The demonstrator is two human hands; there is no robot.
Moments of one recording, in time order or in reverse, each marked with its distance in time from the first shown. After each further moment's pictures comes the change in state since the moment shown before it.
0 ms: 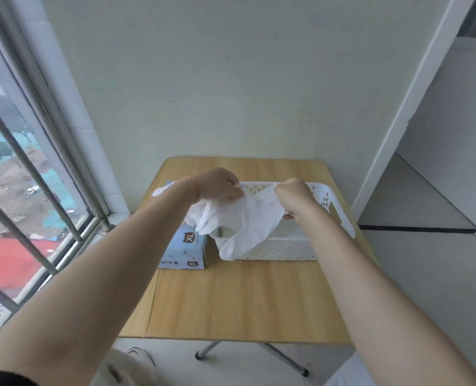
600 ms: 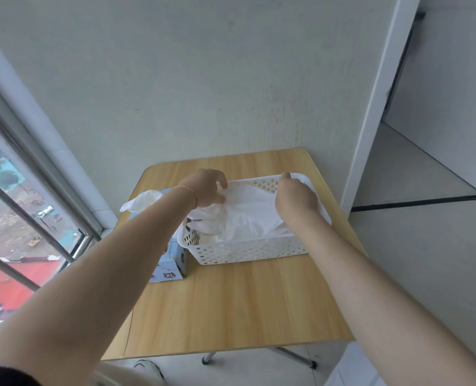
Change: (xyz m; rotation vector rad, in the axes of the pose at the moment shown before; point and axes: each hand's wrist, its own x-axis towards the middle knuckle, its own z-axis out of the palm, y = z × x) left_hand 0.042 0.014 0.032 0.362 0.106 0.024; right_hand 0.013 0.048 -0.030 -0.795 0.241 -0.208
